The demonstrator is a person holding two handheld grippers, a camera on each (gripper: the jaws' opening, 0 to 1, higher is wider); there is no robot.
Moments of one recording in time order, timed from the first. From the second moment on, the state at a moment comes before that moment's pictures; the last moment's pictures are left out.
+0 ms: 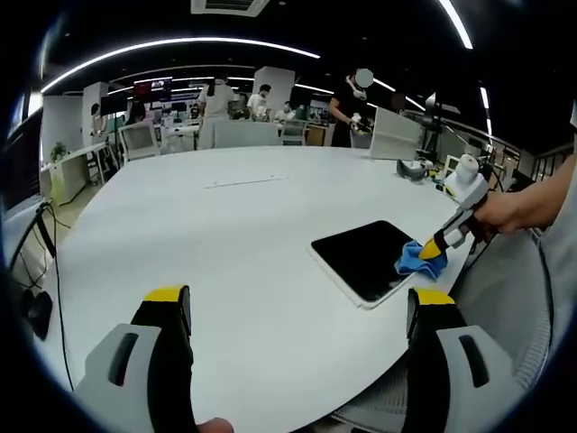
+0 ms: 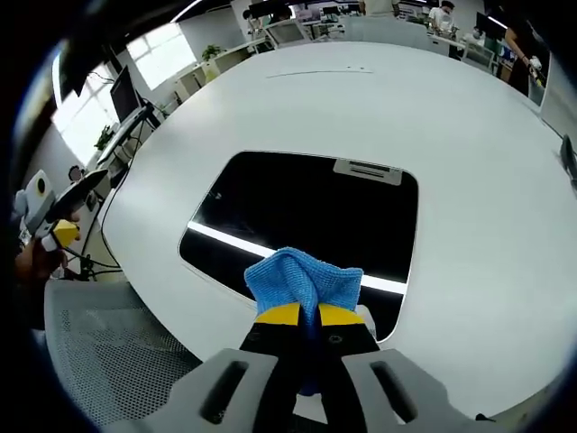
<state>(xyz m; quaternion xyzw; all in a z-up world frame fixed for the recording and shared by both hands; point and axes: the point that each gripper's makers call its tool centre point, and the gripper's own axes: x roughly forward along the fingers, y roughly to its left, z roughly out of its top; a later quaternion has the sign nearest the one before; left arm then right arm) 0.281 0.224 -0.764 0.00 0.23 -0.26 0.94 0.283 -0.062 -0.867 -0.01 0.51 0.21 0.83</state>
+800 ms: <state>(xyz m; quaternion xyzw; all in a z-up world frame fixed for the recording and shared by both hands) 0.284 0.226 -0.765 0.00 0.22 -0.25 0.94 0.283 -0.087 -0.867 0.00 0.51 0.19 0.84</state>
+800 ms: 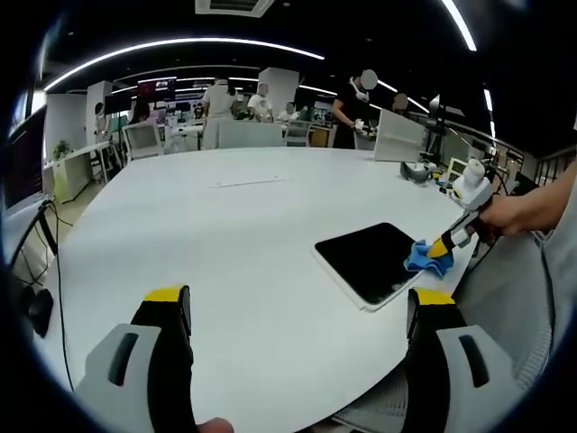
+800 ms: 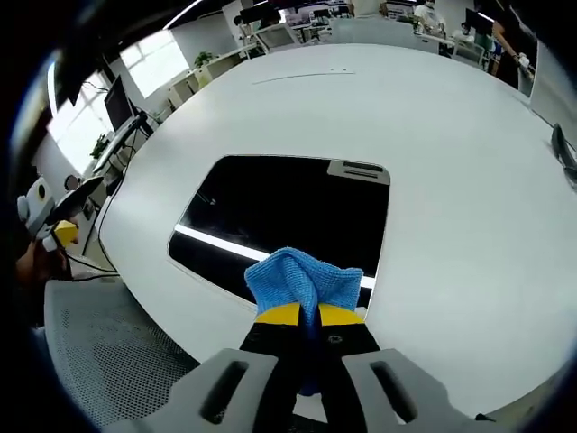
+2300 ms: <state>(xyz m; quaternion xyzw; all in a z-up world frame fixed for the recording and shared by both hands) 0.278 0.226 -0.767 0.00 0.23 -0.25 0.94 0.297 -0.107 -0.869 0.02 0.49 0.15 0.86</state>
